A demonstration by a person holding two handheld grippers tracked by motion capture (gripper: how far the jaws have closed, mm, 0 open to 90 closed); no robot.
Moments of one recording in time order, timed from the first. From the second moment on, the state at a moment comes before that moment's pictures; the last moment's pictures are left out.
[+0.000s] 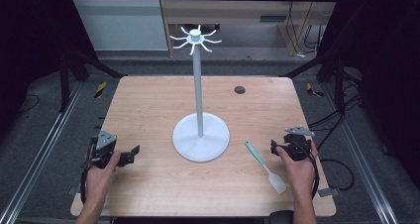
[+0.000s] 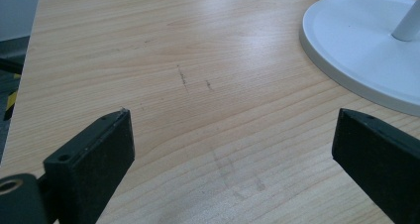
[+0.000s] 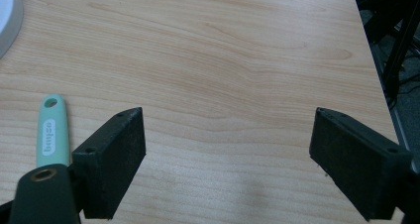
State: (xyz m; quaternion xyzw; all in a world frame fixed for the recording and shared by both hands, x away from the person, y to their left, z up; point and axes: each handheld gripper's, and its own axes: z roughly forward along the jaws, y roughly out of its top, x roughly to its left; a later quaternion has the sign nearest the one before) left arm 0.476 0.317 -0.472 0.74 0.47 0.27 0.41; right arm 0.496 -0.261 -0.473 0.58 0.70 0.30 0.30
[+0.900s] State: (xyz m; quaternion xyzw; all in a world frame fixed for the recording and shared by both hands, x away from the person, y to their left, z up) left arm 0.473 0.316 -0.471 0.74 0.47 0.27 0.39; right arm 0.519 -0.195 -0.461 0.46 0.81 0.29 0.23
